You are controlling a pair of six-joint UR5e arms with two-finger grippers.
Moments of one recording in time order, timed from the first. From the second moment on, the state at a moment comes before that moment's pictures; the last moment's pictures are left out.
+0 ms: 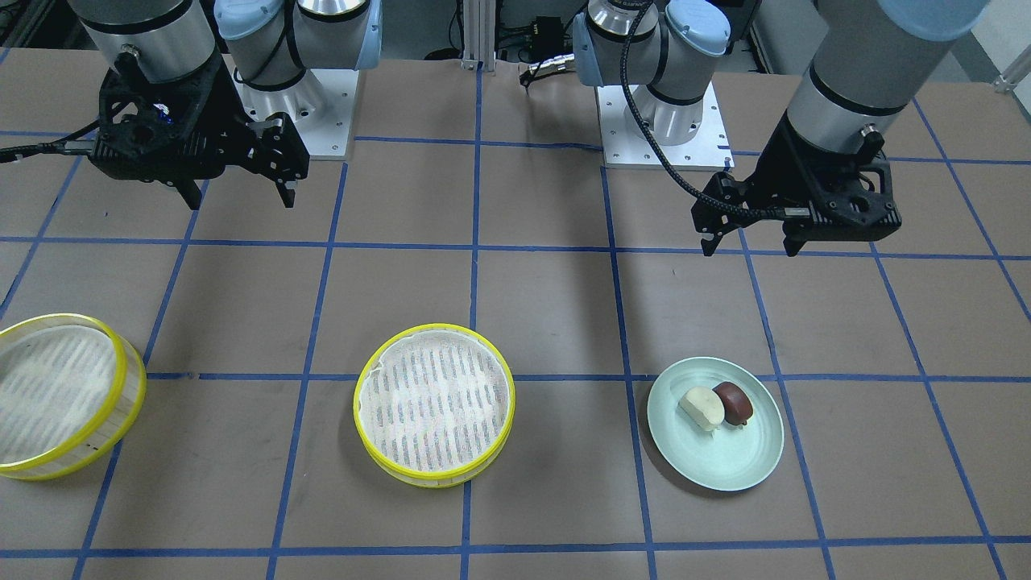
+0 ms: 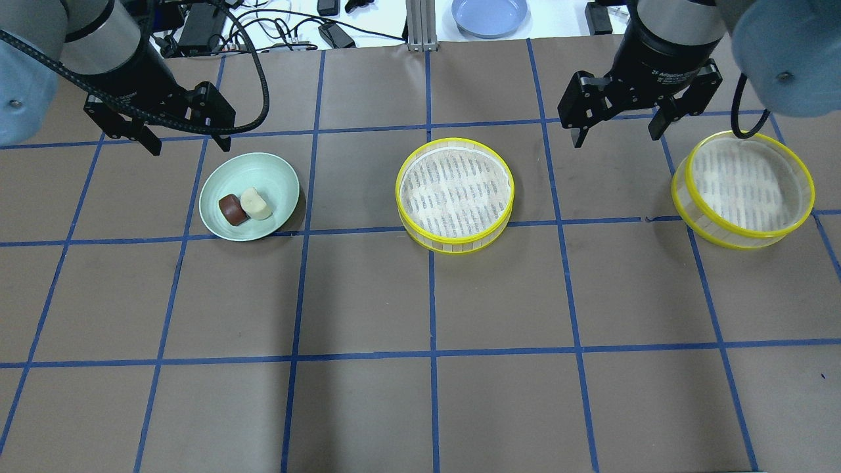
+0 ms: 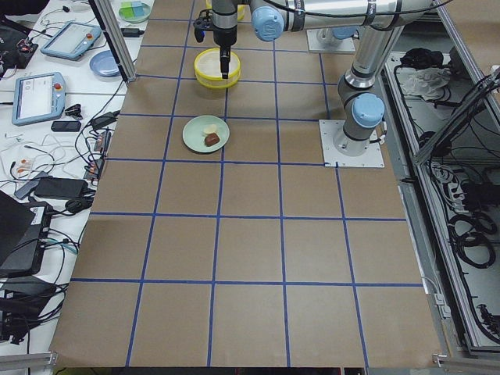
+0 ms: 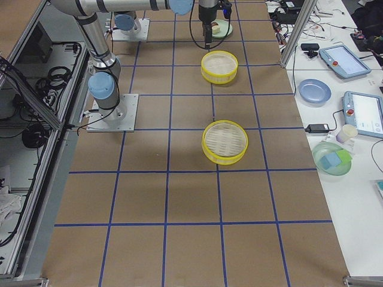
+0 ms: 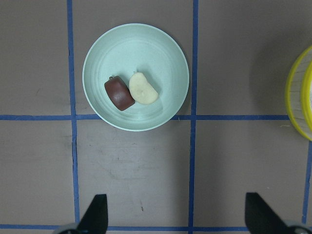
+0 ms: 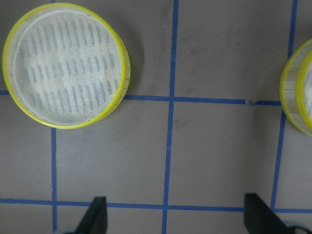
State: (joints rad) left arm -1.47 -1.60 -1.58 -1.49 1.58 0.08; right arm 1.59 -1.57 1.54 -1.57 -1.58 -0.03
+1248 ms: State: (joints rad) left arm -1.43 -1.67 -1.64 -1.43 1.57 0.18; right arm 1.48 -1.57 1.54 -1.58 -1.57 -0.12
